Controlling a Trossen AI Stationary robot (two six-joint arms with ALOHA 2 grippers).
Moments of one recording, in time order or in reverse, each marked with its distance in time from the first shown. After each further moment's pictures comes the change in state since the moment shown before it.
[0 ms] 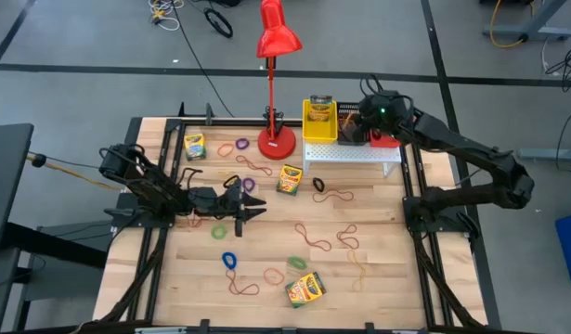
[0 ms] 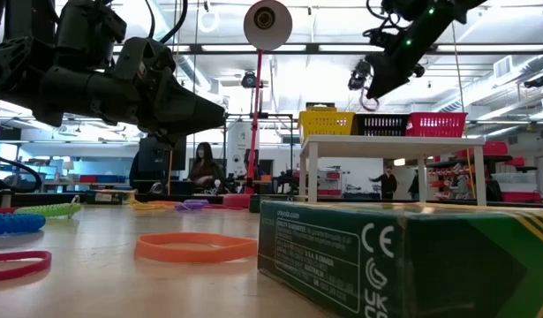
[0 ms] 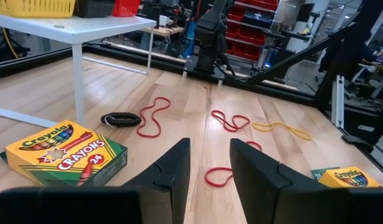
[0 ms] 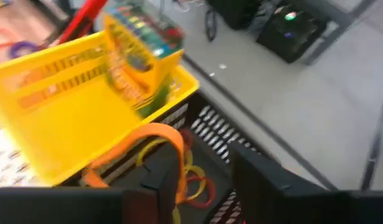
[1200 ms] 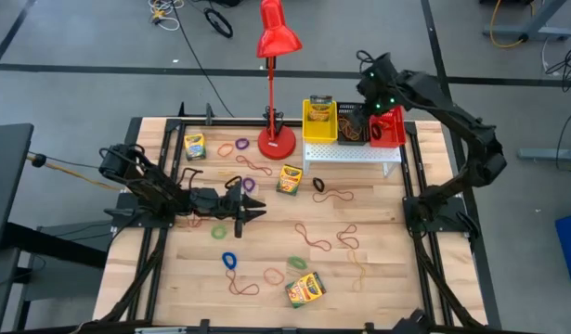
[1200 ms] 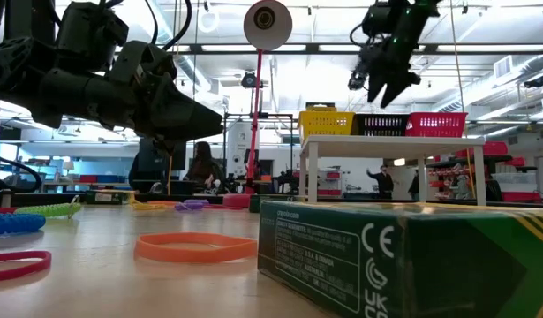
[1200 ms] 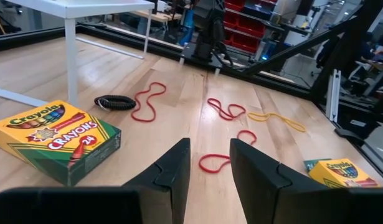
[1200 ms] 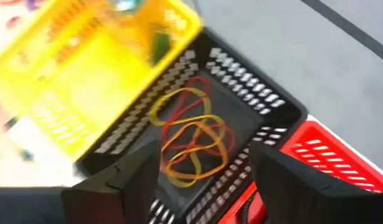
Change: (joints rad) left arm -0.001 0.000 0.000 -0.045 0.023 -0.059; right arm -0.184 0.323 0.504 -0.607 -0.341 0.129
